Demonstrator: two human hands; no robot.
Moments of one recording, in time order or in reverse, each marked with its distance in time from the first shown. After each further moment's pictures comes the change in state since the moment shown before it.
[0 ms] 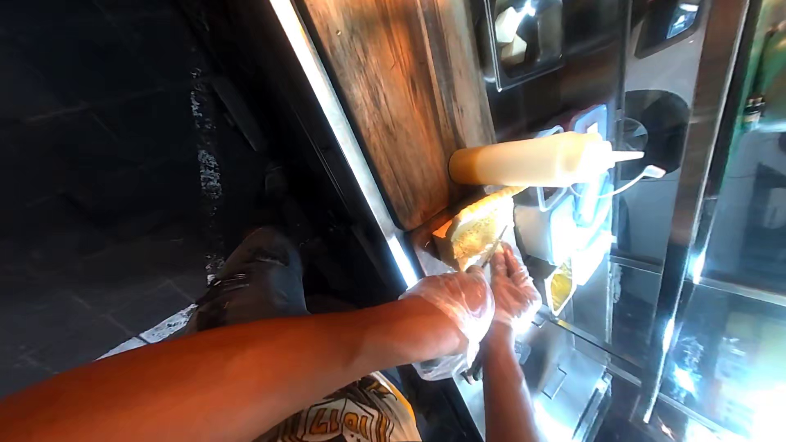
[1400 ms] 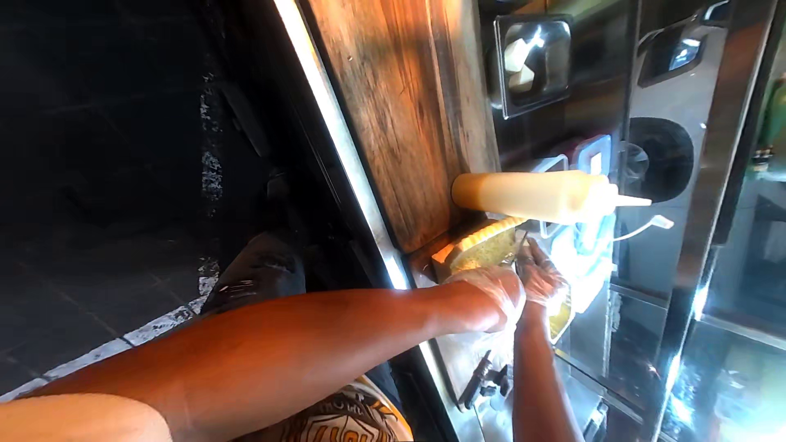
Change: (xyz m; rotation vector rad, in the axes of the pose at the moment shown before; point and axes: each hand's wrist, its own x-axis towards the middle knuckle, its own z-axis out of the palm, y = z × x) left_hand 0.068 0.018 -0.028 0.021 0.091 0.219; right_hand 0.112 0.026 0.003 -0.097 -0.099 -0.042
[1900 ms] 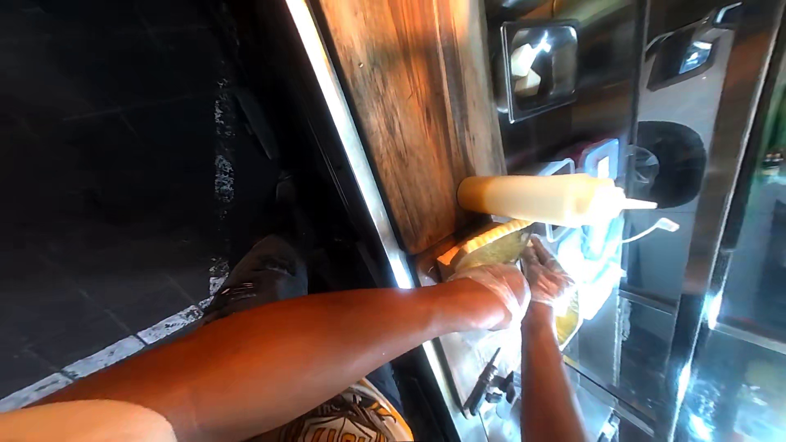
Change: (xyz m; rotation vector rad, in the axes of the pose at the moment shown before) left_hand -0.008 0.005 -0.010 0.016 0.008 -0.041; right_hand 0.004 0.008 -0.001 0.044 -0.028 -0.080
